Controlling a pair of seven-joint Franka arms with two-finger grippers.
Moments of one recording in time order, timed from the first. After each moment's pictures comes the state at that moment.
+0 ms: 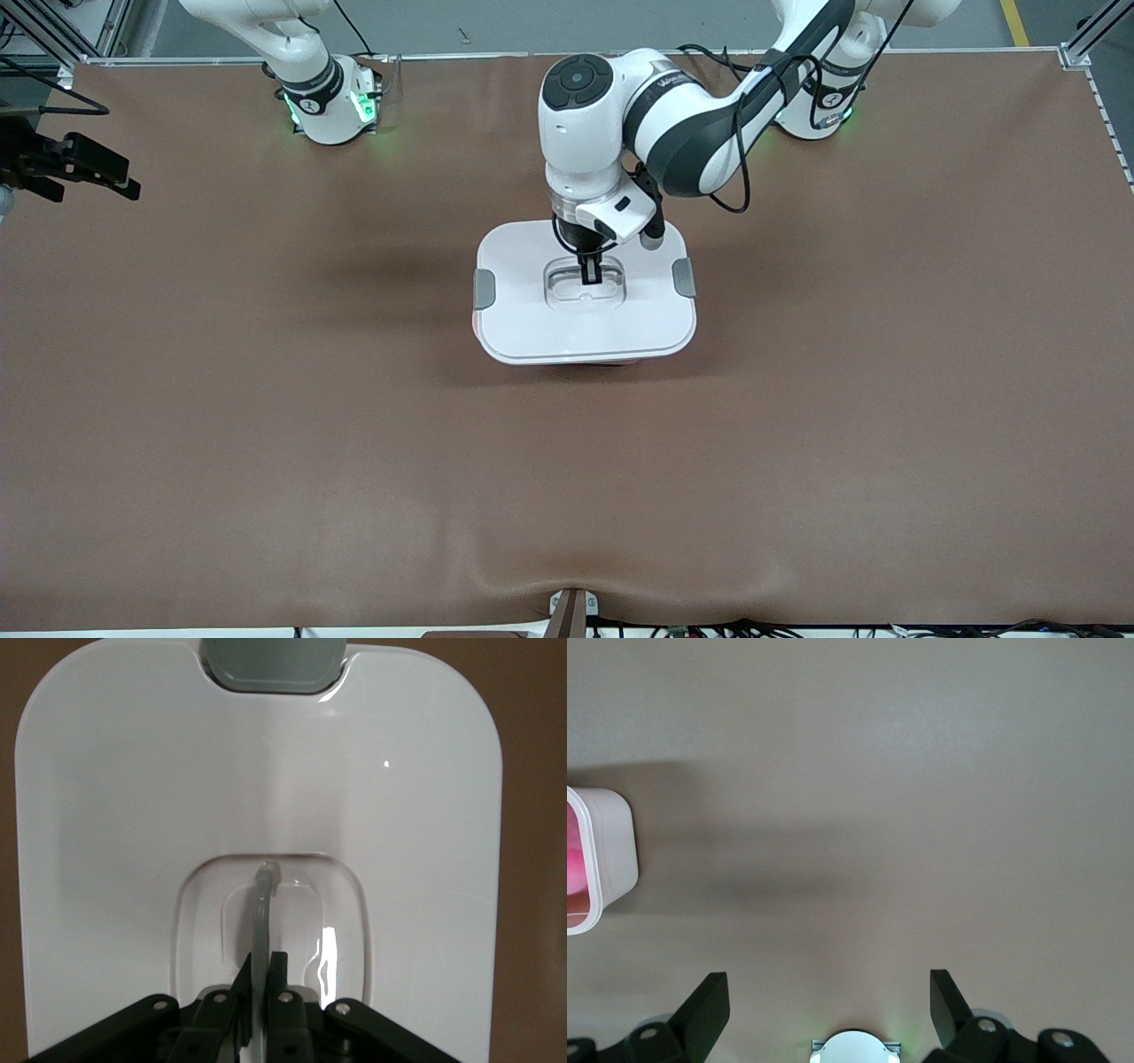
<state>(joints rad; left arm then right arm) -0.49 0.48 -0.44 -1.50 0.36 1.99 -2.67 0.05 -0.07 -0.10 -1.58 0.03 1.41 -0.04</state>
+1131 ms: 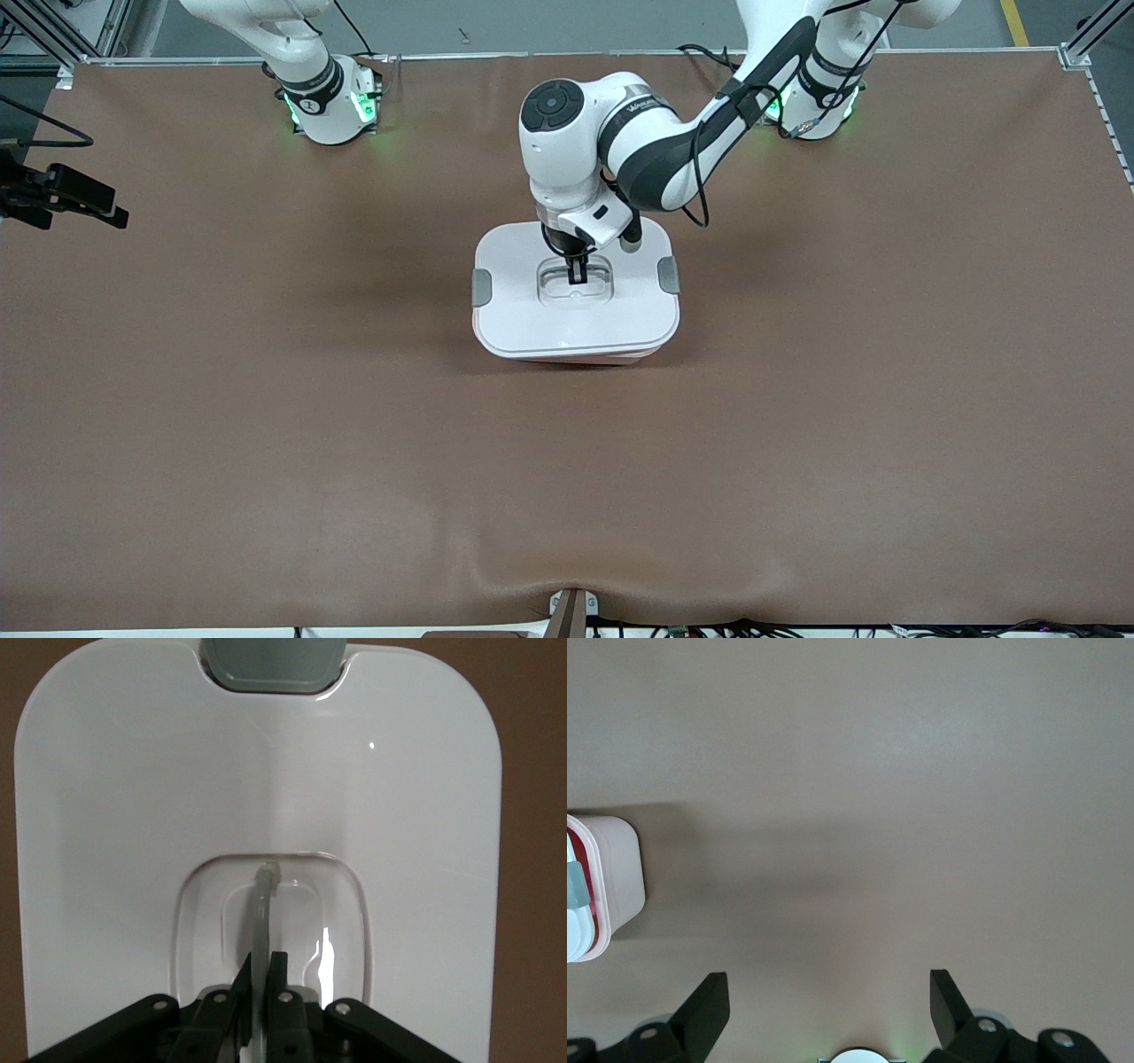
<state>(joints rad) -0.53 0.54 -0.44 -1.54 0.39 2.03 -2.71 0.03 0.03 -0.10 -1.47 0.06 1.40 -0.04</state>
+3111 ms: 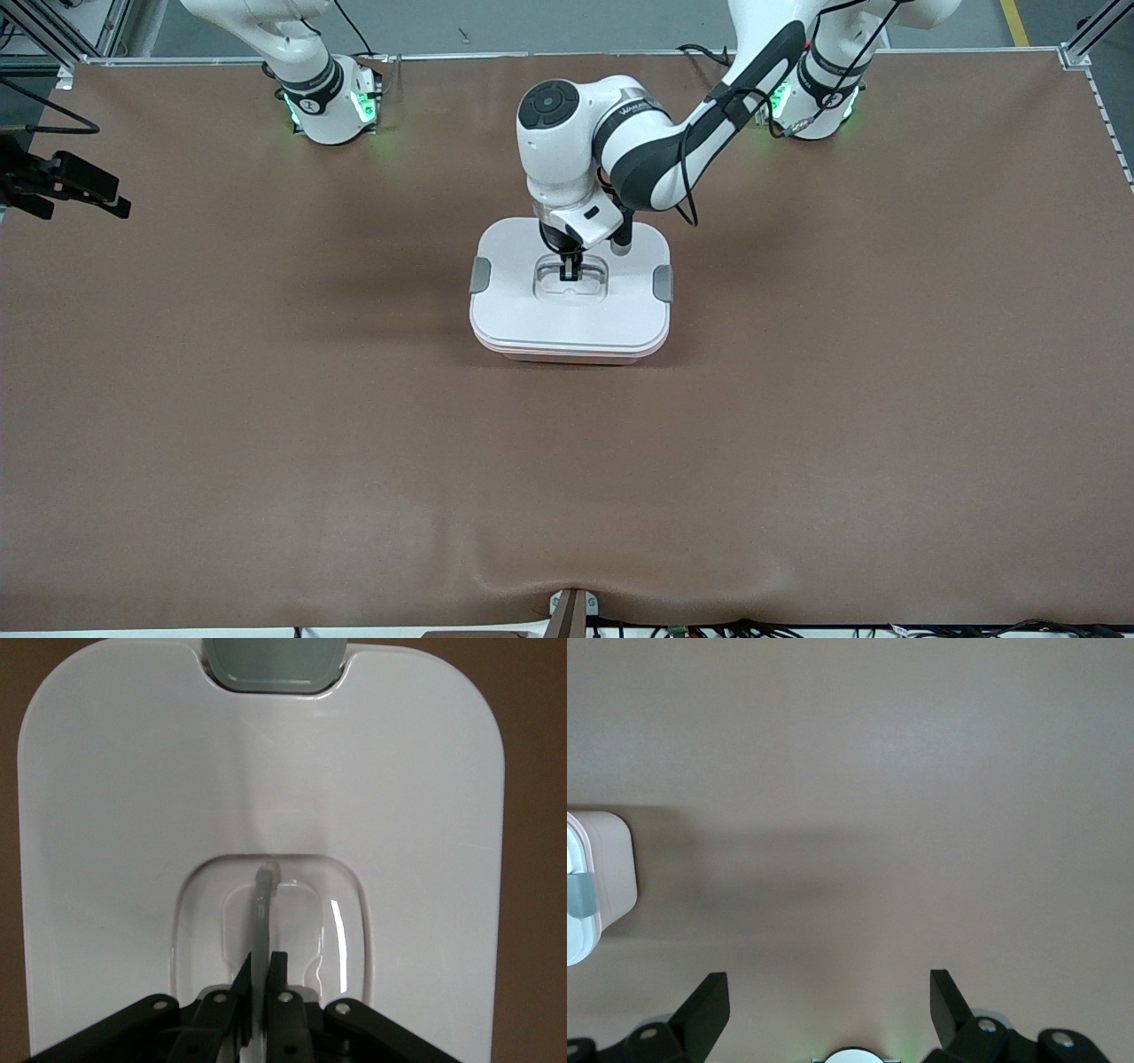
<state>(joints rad) -0.54 0.54 -0.44 -1.58 0.41 2.07 -2.62 0.01 -0.03 -0.07 -1.54 0.04 1.43 -0.04</state>
